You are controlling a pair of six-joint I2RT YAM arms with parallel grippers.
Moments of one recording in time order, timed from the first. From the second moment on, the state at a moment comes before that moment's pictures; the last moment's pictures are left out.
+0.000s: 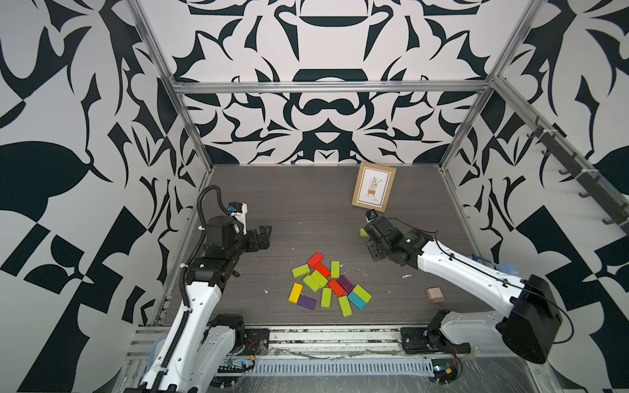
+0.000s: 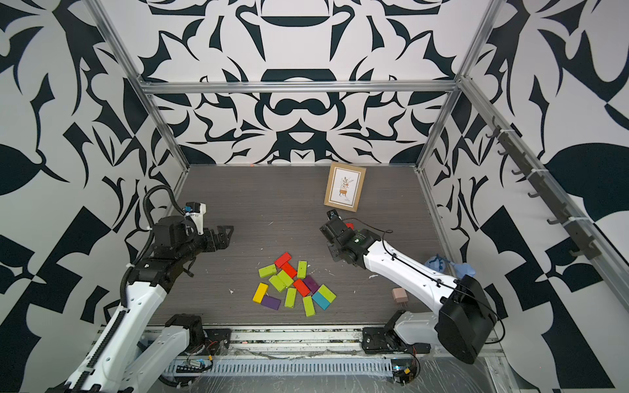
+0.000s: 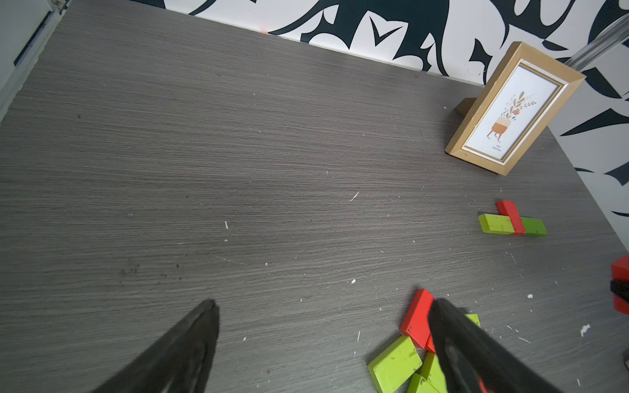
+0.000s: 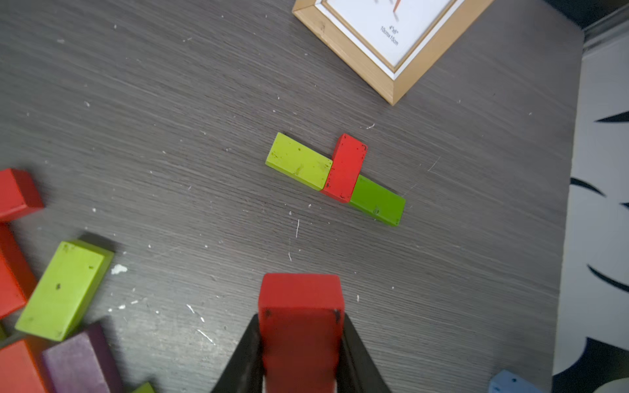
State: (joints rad) left arm -0.11 0.81 0.70 -0.48 0.21 -0.21; right arm 0.72 1.32 0.96 -0.76 0.39 0.31
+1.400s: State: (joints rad) left arm -0.11 0.82 0.70 -0.48 0.22 -0.21; right arm 0.44 1.72 1.03 -0.74 0.12 0.52
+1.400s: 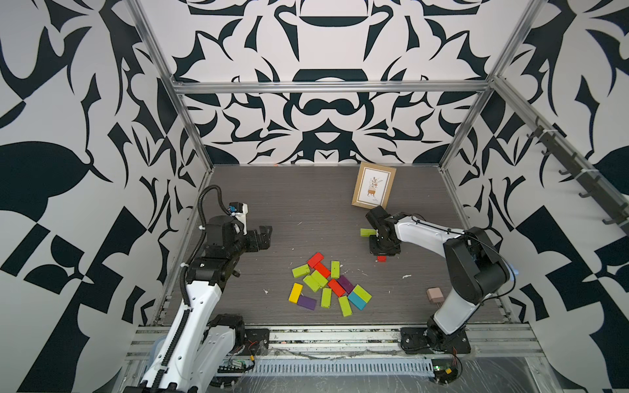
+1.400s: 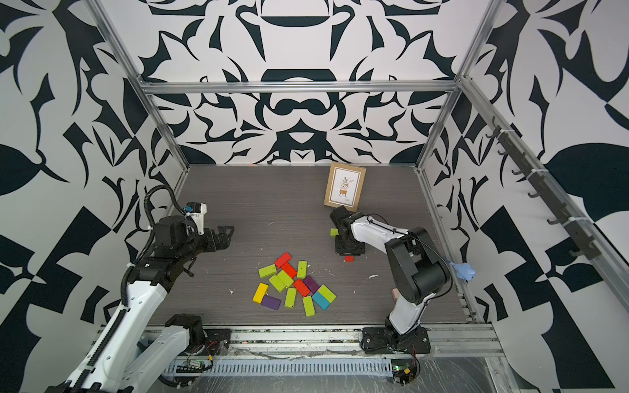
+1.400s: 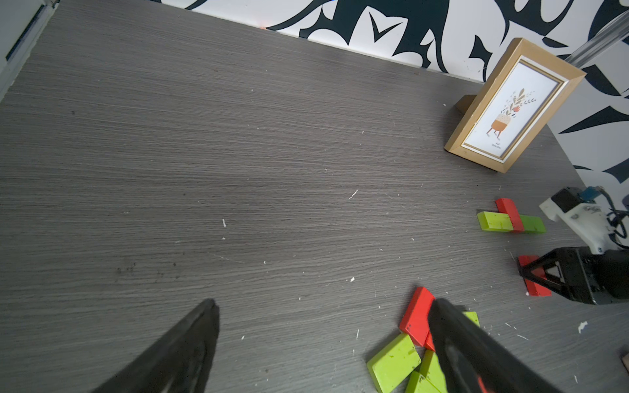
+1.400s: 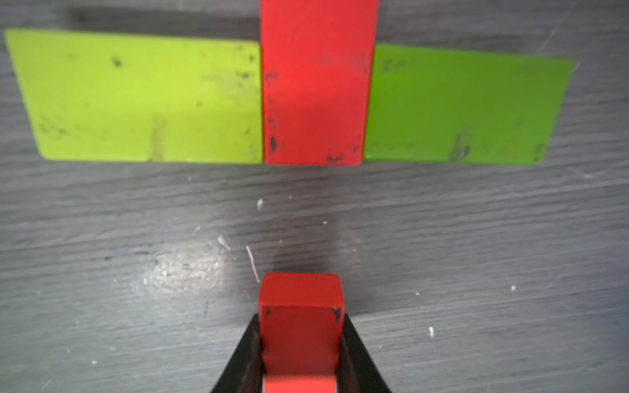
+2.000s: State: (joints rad) left arm -0.11 0.82 0.70 -0.48 0.23 -0.21; right arm 0.41 1.80 1.11 -0.75 0.08 0.51
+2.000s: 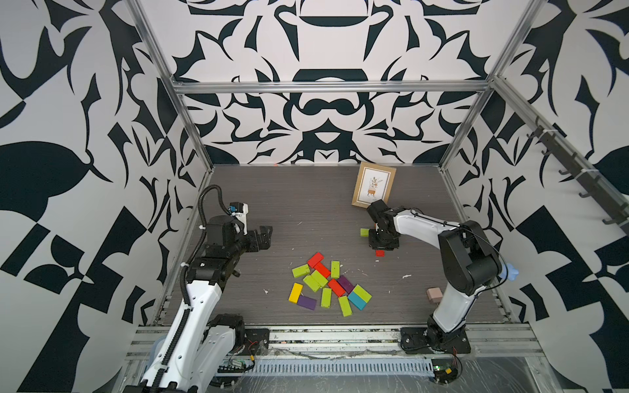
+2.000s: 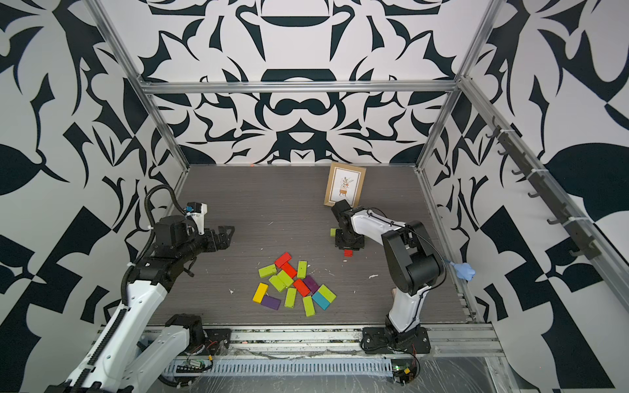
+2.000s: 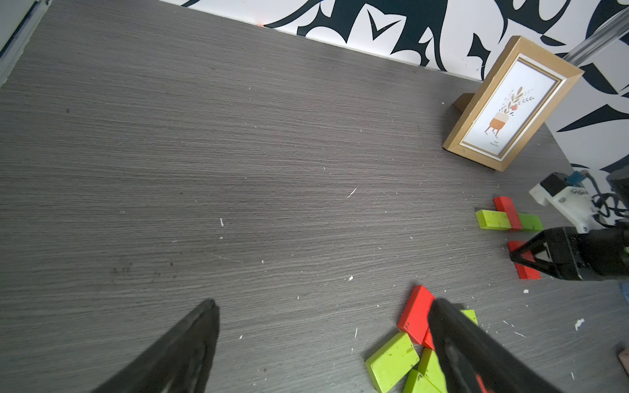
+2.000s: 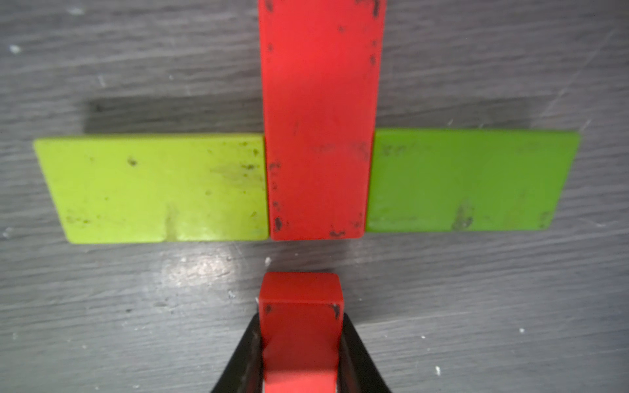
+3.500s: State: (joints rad) left arm -0.11 0.83 0.70 -0.49 0.23 -0.21; right arm 0.39 1.81 1.13 -0.75 0.09 0.51
